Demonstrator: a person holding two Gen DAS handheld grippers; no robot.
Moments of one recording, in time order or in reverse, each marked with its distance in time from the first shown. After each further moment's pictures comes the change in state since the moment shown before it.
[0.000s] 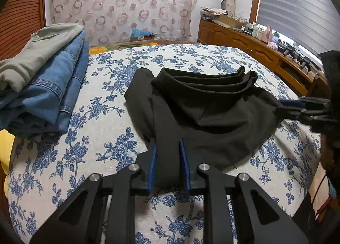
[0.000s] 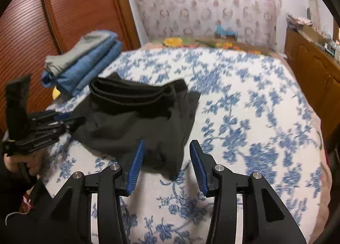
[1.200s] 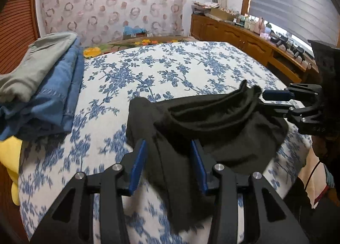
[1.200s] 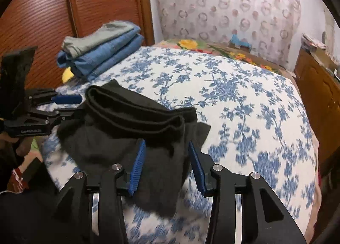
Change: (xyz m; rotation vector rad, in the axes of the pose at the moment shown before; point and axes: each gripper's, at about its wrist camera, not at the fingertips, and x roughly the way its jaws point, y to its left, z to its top) left arm -0.021 -0.015 0.009 0.067 0.052 -0.015; right arm -0.009 0.028 0.000 -0.171 -0.005 0.012
